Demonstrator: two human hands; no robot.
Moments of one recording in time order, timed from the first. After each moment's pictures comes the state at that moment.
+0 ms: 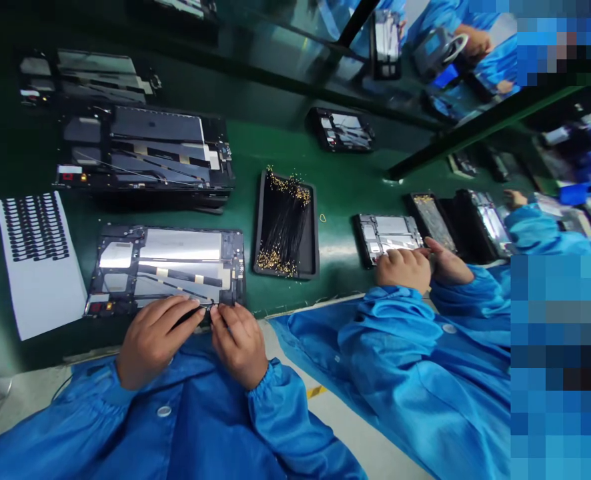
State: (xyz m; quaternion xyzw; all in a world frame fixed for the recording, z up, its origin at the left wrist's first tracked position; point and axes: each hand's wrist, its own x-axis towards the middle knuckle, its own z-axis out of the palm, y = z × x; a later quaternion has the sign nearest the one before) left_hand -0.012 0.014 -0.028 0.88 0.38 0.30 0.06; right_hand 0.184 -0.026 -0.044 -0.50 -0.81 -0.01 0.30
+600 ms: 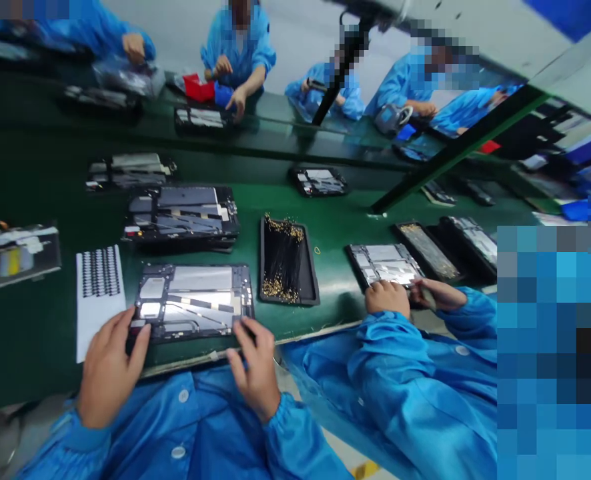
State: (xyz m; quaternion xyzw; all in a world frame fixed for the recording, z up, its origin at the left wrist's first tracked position) left_hand -0.087 0.006 -0.019 0.68 0.68 0.26 0.03; right_hand 0.182 -0.029 -0.049 -0.59 -0.74 0.07 0.33
